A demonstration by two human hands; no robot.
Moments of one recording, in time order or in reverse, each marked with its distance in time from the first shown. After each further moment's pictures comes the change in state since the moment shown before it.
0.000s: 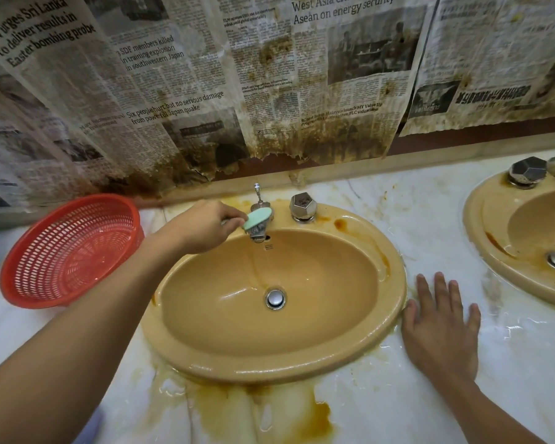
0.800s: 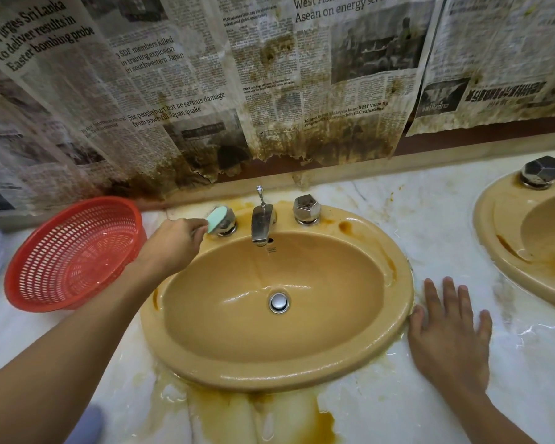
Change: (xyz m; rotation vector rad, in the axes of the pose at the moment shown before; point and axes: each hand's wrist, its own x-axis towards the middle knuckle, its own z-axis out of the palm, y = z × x) left_hand -0.013 -0.057 0.036 -0.013 0.219 -0.261; right_hand 0.001 0.000 0.000 0.012 0.003 0.006
